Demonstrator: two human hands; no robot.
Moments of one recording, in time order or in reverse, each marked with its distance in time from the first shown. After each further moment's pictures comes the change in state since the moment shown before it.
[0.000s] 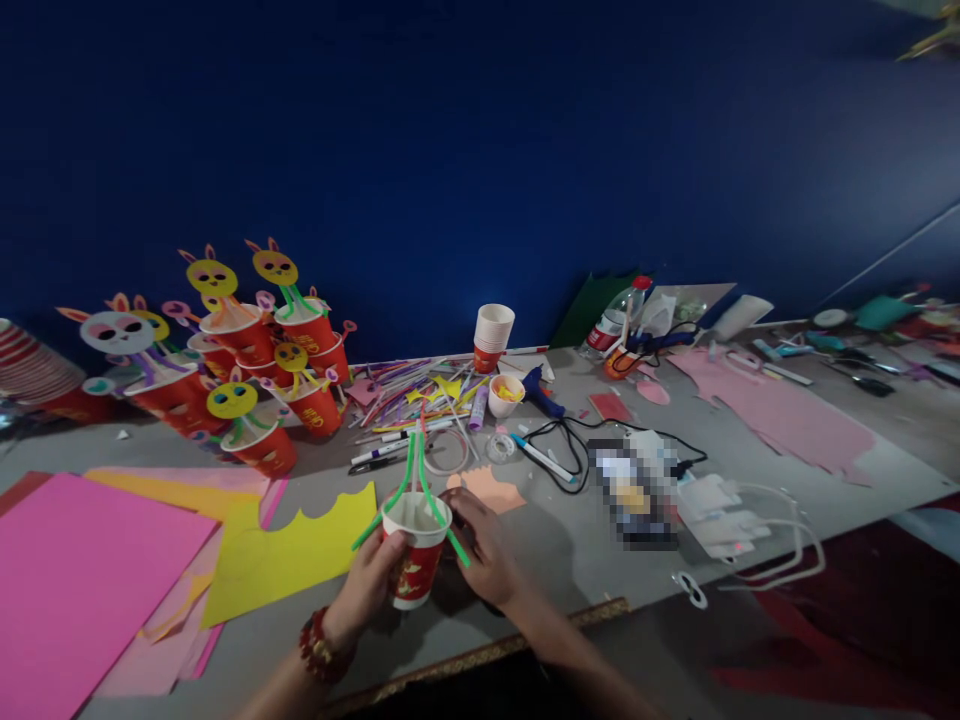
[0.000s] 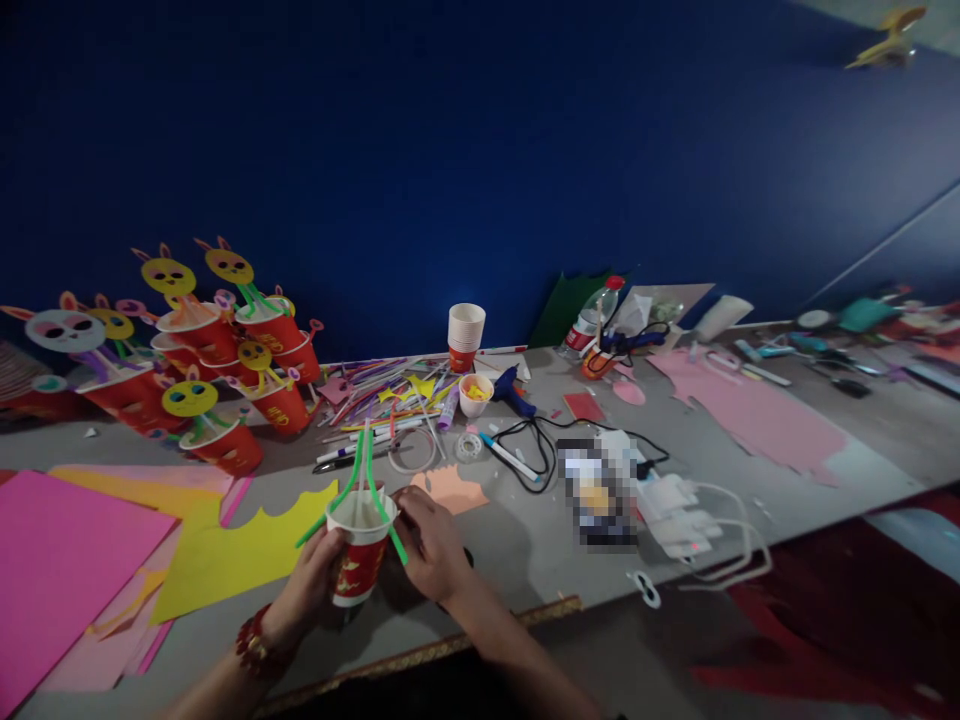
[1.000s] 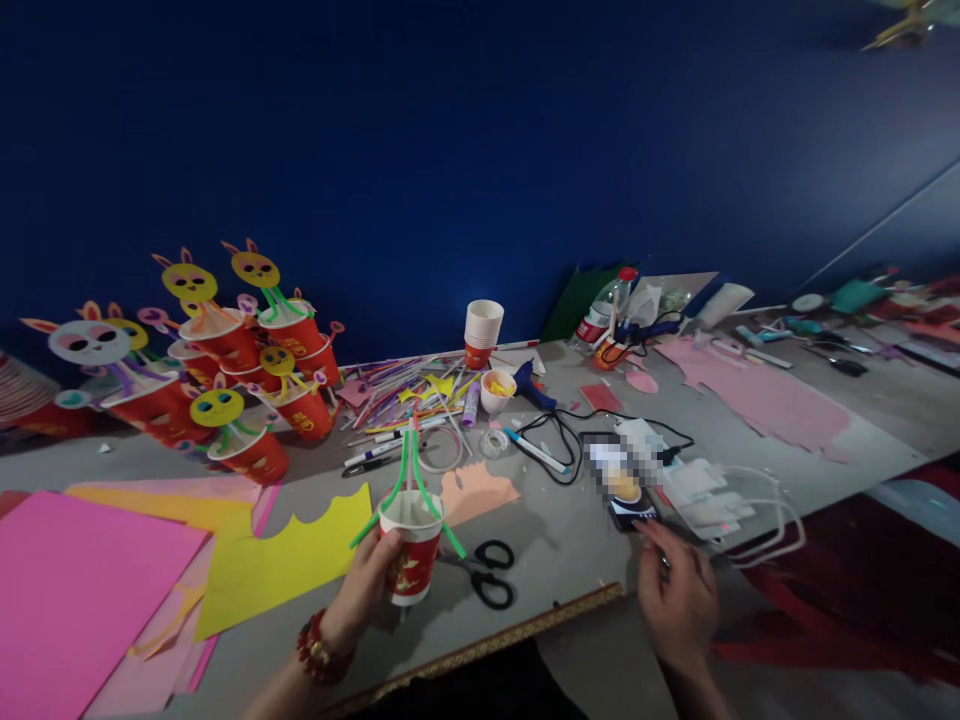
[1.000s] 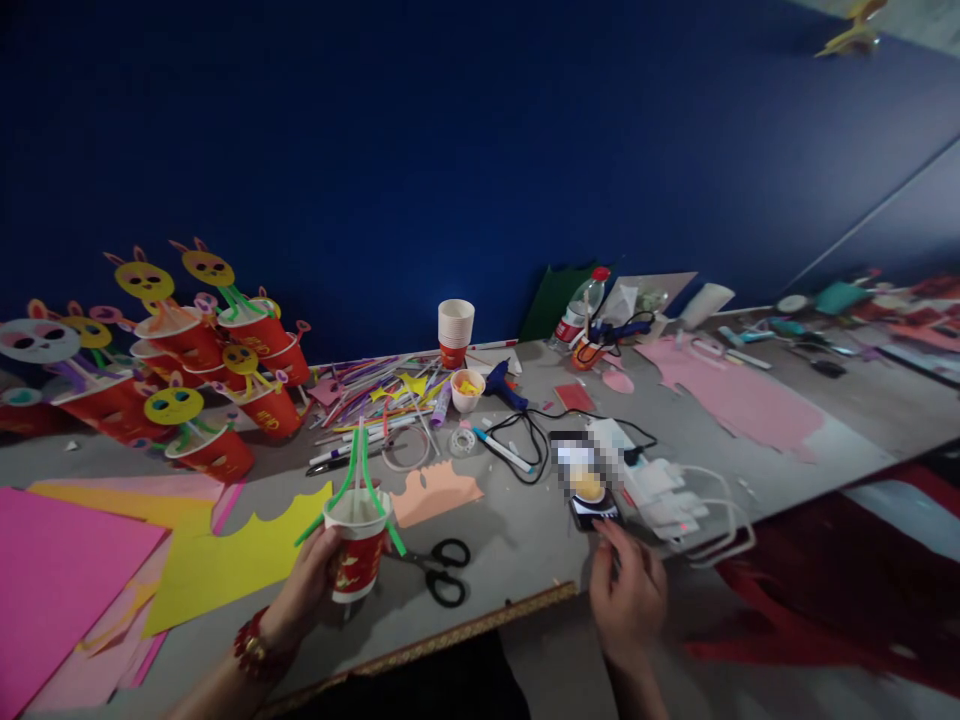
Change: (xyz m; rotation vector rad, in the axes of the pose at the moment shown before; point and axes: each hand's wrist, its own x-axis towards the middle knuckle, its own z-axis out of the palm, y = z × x) left_hand -0.005 0.009 0.009 -0.053 -0.151 -0.089; right_hand -0.158 0.052 -0.159 -1.075 0.605 0.271
